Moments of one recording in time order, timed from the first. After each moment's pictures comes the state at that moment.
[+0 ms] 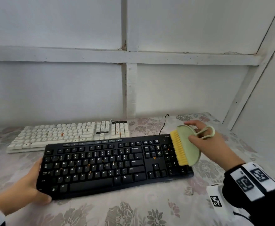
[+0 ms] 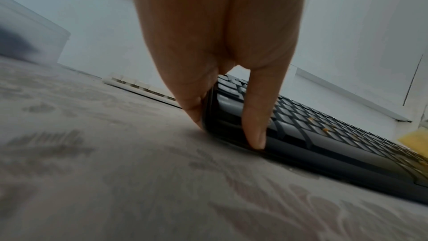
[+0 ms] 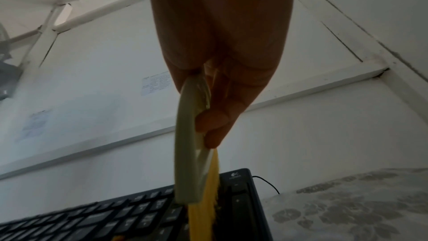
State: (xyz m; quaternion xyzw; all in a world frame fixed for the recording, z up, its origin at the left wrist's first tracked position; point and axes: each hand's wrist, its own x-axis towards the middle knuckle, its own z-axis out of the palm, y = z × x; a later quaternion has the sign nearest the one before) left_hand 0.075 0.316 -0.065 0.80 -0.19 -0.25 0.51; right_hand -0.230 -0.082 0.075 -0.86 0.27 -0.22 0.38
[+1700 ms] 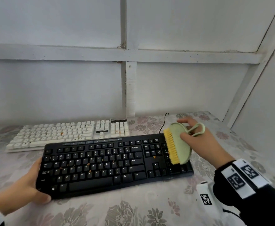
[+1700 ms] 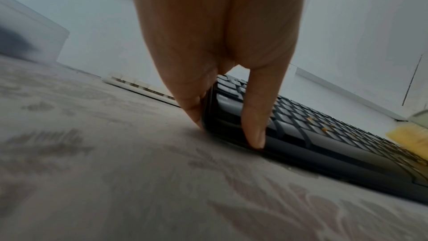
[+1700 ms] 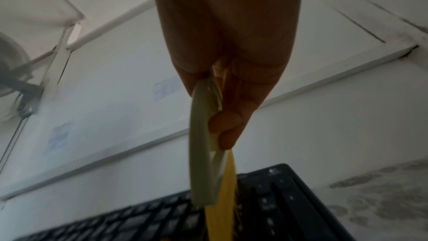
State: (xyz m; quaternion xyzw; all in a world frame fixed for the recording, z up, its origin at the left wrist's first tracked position) left_hand 0.130 0.334 -0.125 0.79 -0.30 -0.22 0.49; right_hand -0.214 -0.064 0.078 -0.85 0.26 -0.23 0.40
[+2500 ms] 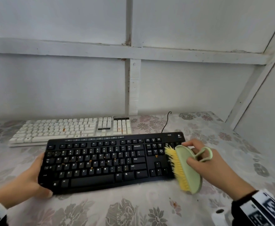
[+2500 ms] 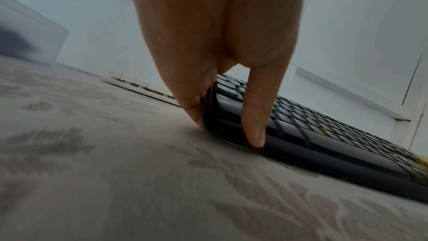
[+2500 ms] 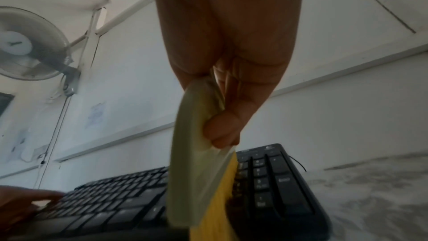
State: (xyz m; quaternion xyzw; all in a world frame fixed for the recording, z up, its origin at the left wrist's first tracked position) left_hand 0.115 0.329 -0.109 0.80 -0.21 -0.24 0.50; right_hand -0.247 -0.044 0.059 -0.88 0.26 -0.14 0.37
